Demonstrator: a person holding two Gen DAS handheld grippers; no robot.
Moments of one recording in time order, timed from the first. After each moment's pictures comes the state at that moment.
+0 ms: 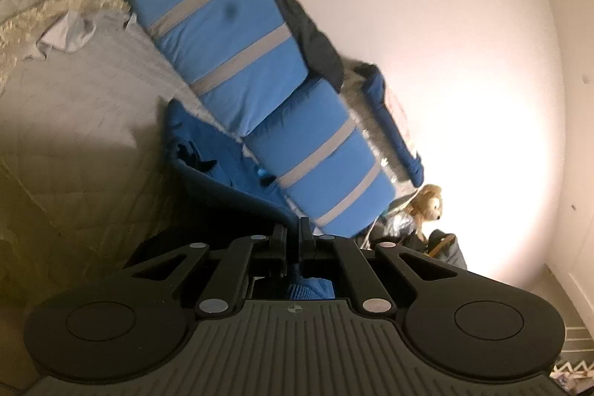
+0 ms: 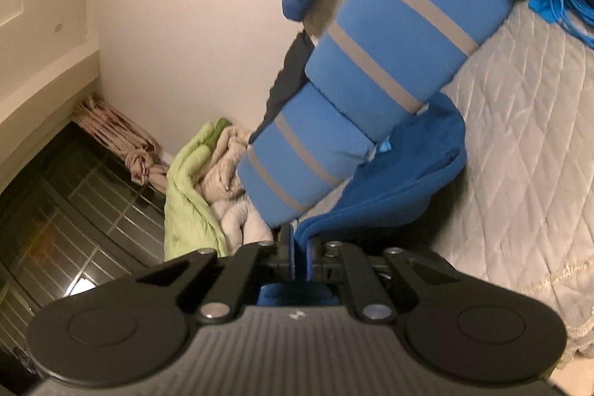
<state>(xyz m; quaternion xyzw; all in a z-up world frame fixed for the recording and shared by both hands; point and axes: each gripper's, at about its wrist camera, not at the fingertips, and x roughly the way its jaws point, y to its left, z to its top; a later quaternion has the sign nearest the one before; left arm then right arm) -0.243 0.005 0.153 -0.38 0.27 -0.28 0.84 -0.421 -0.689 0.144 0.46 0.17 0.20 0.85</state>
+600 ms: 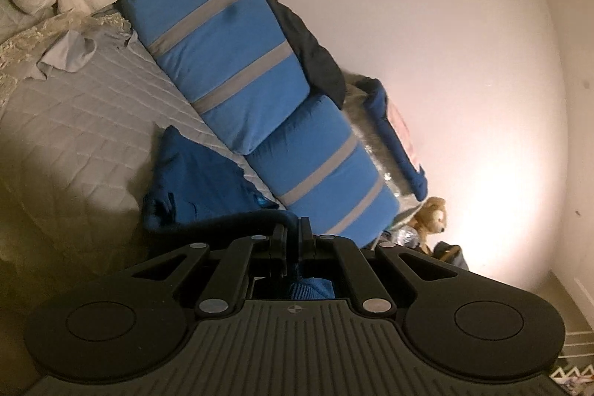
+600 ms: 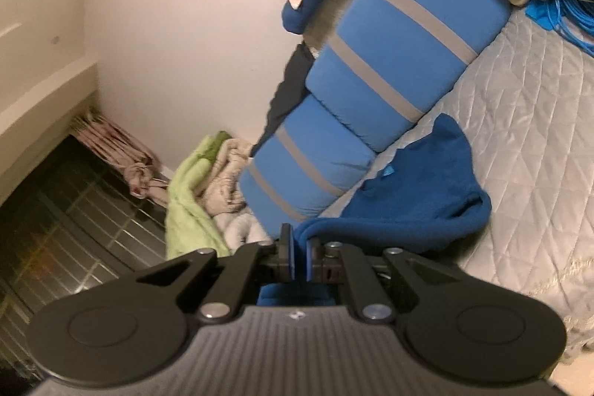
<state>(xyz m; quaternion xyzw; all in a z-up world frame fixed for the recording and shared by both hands) -0.221 0.008 0.156 -0.38 0.25 -0.27 0.85 -0.418 -0.678 0.158 0.46 0.17 0.18 0.85</state>
